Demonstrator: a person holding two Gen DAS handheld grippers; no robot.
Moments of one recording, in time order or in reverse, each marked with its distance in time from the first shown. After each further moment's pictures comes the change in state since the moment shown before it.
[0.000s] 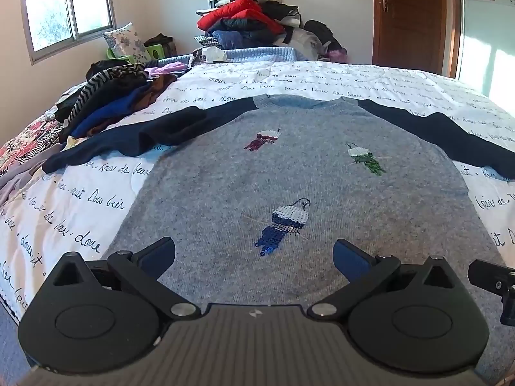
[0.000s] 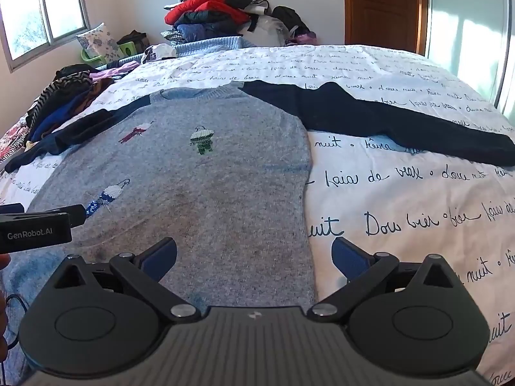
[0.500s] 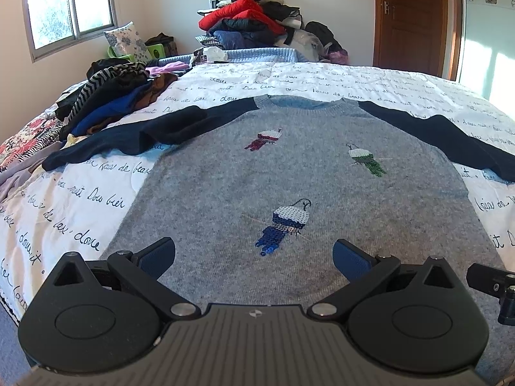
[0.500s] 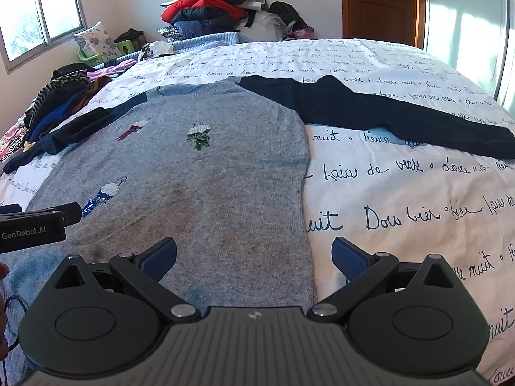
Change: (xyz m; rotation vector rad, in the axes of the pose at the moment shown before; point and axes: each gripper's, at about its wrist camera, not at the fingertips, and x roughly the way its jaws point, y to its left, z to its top) left arm 0.002 0.006 -0.001 -0.017 0.000 -0.004; right arm 0.004 -0.002 -0.001 0.008 0.015 -0.008
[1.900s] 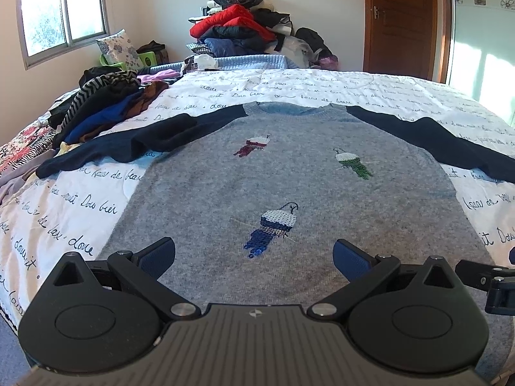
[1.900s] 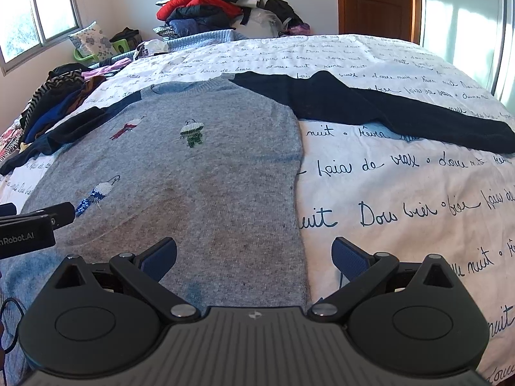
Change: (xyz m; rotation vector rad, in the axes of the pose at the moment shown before) left arm -0.007 -0.005 -0.002 0.016 -0.028 -0.035; right arm 0.003 -0.005 -0.001 0.012 0.004 -0.007
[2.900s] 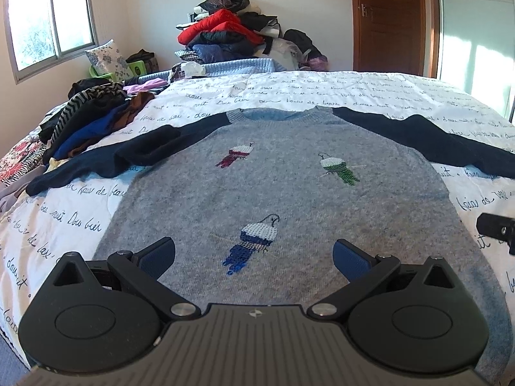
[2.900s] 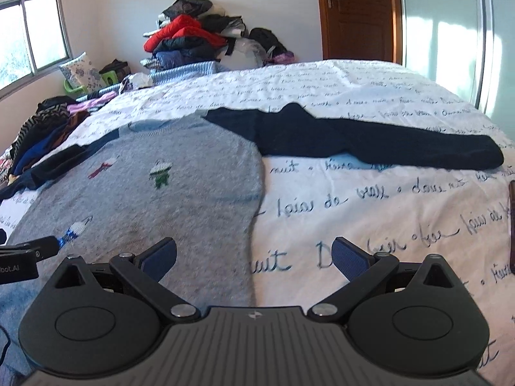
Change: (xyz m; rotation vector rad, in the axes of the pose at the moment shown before) left arm 0.010 -0.022 0.010 0.054 -0.019 -0.020; right arm 0.000 -0.050 0.016 0.065 -0.169 -0.027
